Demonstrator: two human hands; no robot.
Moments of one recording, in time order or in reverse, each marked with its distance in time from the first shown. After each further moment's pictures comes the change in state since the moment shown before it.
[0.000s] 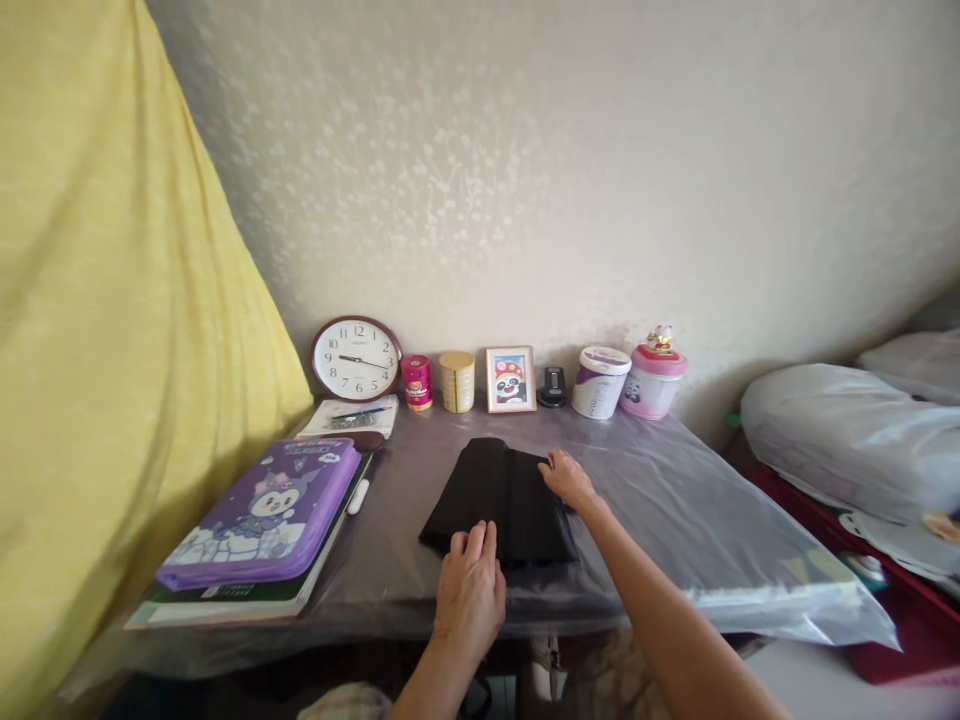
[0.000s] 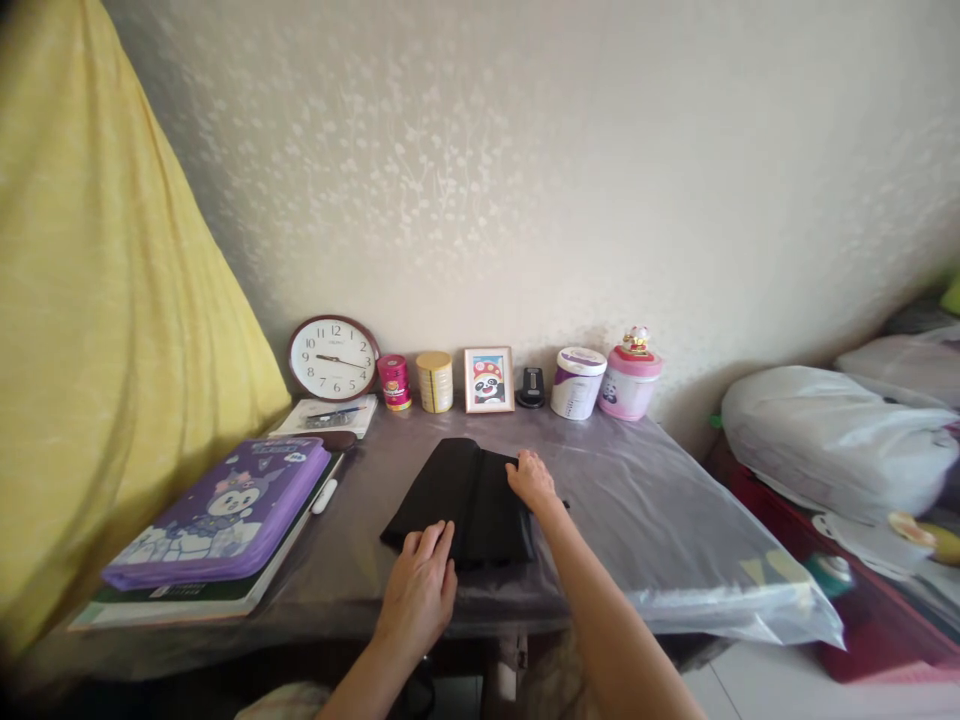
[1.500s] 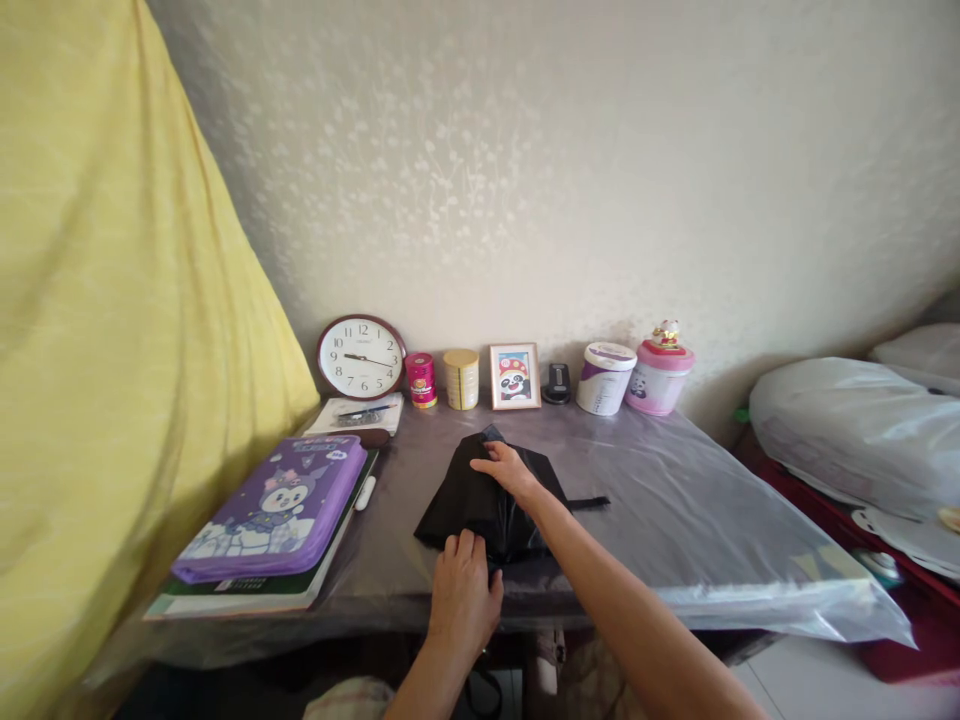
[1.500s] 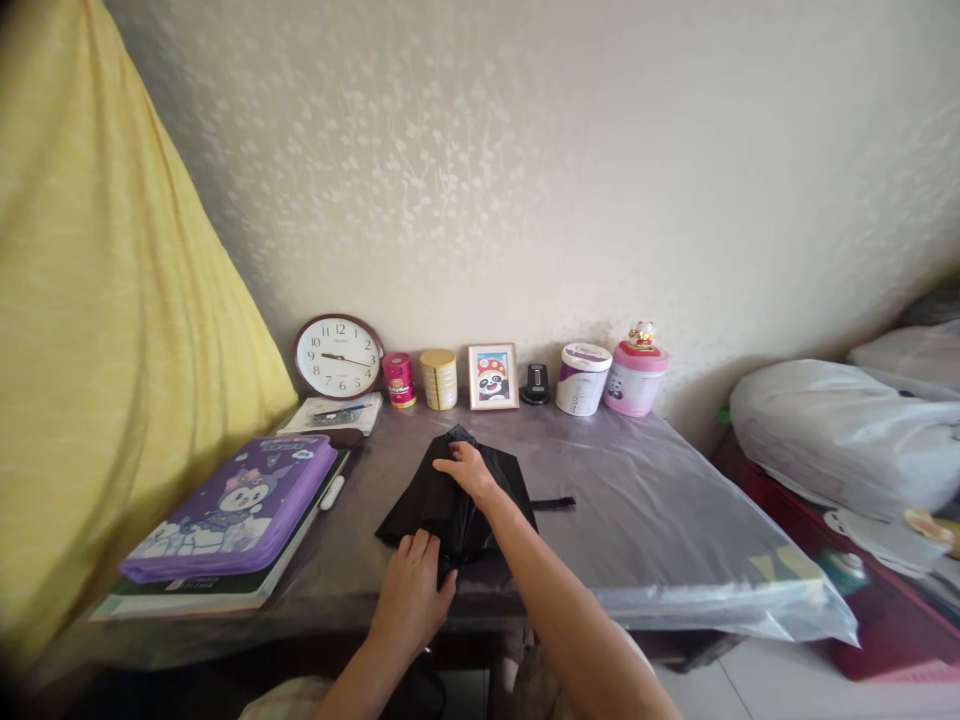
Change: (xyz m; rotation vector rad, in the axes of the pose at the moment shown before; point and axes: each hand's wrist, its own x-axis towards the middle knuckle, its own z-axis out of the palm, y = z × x) left_hand -0.004 -0.004 -0.011 0.044 -0.138 -0.171; right_hand -0.015 -0.095 0.045 1.062 -0.354 -0.001
